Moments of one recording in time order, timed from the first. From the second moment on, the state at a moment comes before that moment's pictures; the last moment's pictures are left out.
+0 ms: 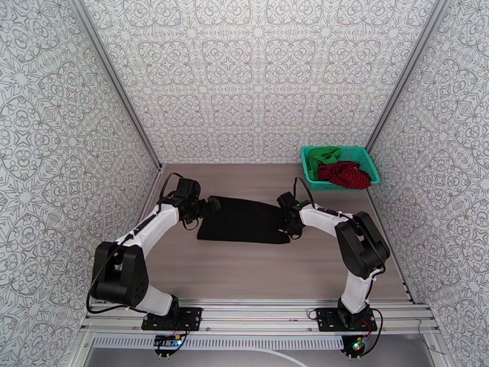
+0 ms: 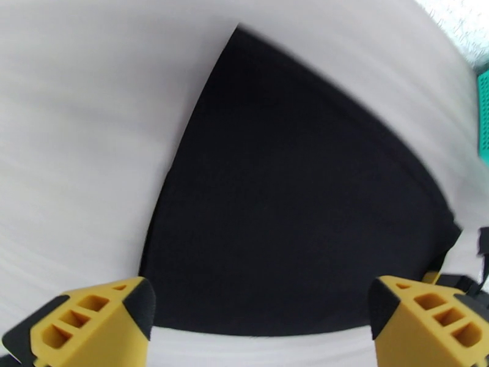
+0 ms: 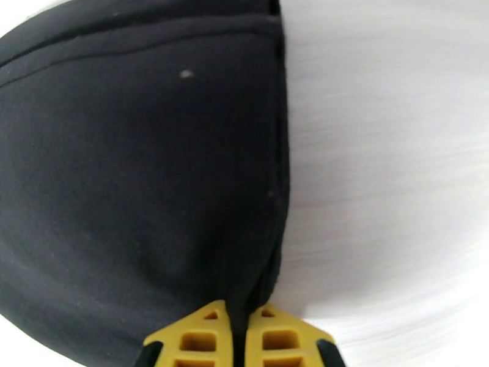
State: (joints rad) left arm -0.19 1.49 1.04 -0.59 0.15 -0.56; right arm 0.49 1.82 1.14 -0.63 0.06 0.68
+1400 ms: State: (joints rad) left arm -0.47 1.80 1.23 -0.61 0.06 -0.69; right arm 0.47 1.69 1.58 -0.99 -0.06 0.11
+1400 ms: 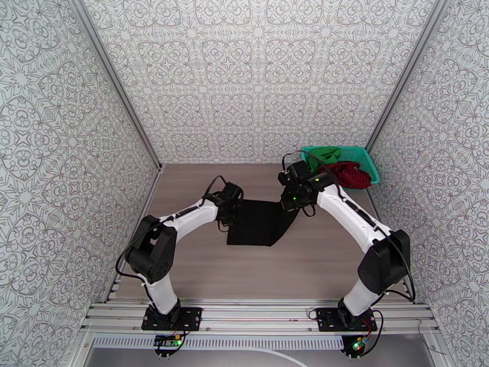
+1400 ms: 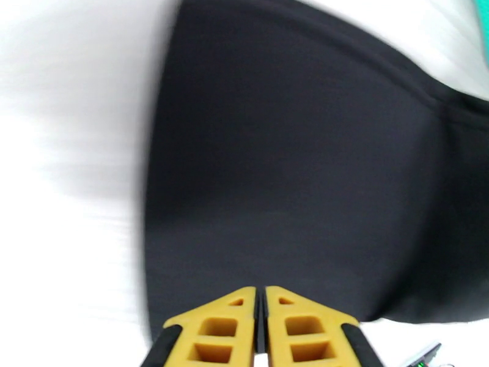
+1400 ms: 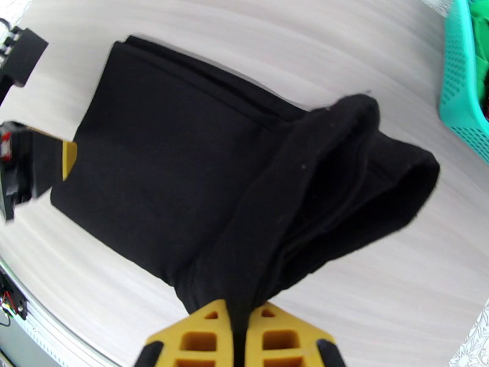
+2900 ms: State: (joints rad) left arm -0.34 1.88 1.12 -0.44 0.21 -0.64; right arm 0.71 2.12 1.91 -1.00 -0.16 0.33
